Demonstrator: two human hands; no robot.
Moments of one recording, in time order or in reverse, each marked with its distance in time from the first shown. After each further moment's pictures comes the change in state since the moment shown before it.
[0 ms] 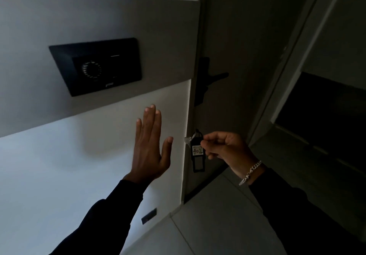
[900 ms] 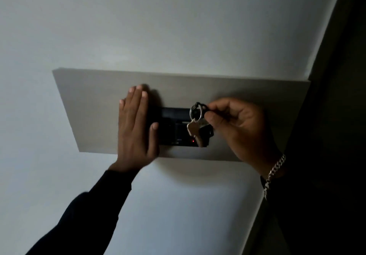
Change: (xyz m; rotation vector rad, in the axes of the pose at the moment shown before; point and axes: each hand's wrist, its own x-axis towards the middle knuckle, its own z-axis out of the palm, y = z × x) left_hand 0.103 -0.032 -0.154 0.727 0.601 0.014; right_hand 0.147 -0.175 0.088 0.125 -0.521 -0.929
